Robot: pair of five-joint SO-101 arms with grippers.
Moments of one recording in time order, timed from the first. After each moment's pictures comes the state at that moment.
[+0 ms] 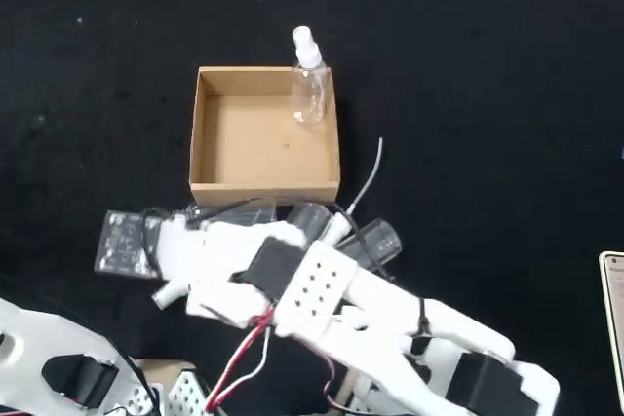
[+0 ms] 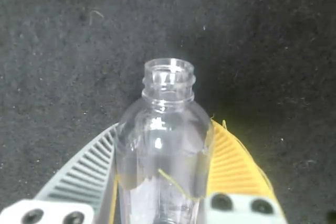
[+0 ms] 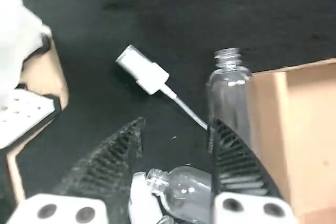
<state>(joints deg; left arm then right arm) -69.9 27.4 -11.5 72.2 -53.2 -61.7 -24.1 32.2 63.8 23.3</state>
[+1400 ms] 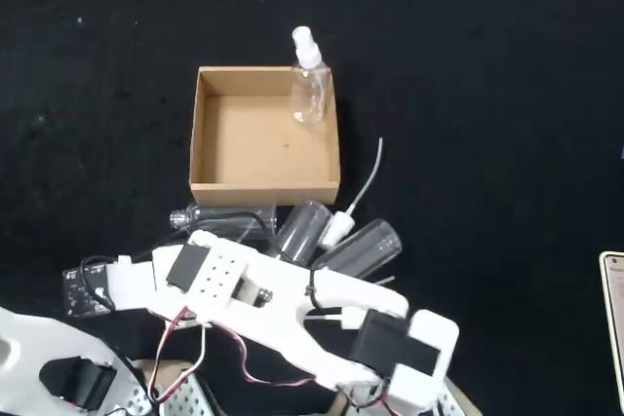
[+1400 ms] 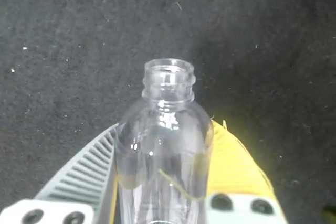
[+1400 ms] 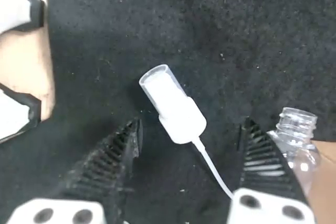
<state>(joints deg) -72.9 27.5 -19.1 77.0 -38.1 -66.0 7.2 22.4 54.2 35.3</state>
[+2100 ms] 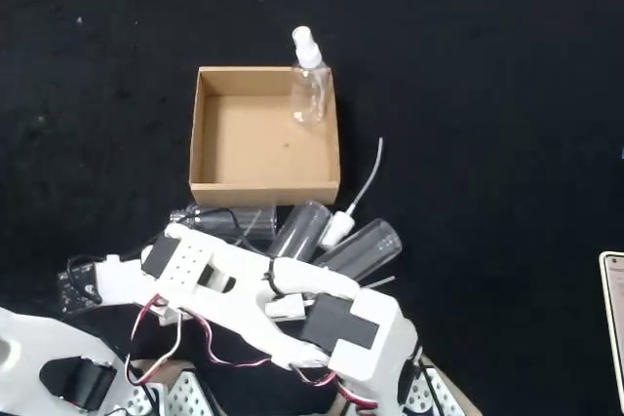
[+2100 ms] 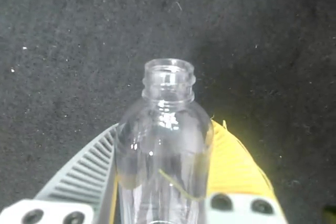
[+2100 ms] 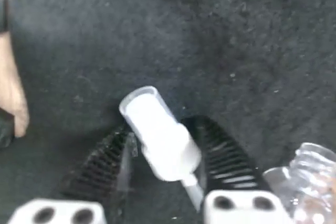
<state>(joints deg) -72.9 27.5 -19.1 77.0 -38.1 -65.8 21.8 9.8 58.2 38.1</state>
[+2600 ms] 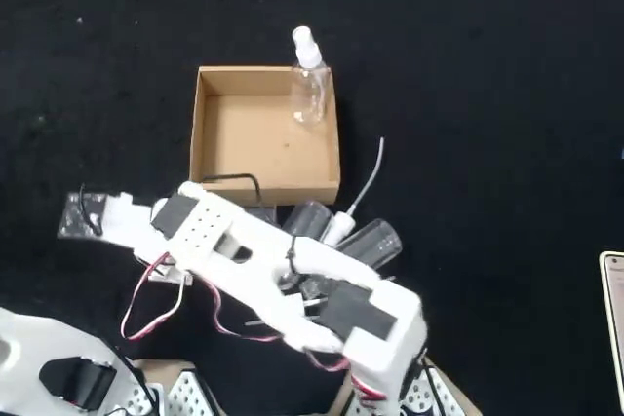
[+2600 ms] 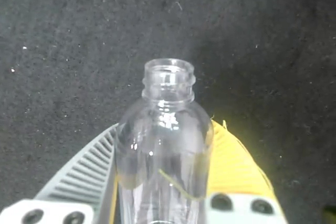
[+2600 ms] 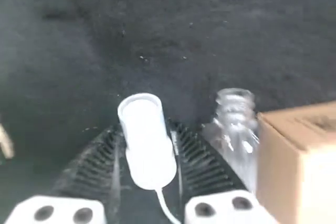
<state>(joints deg) -72.9 27.5 -19.1 77.0 -38.1 -58.8 15.5 3.4 64.3 22.5</state>
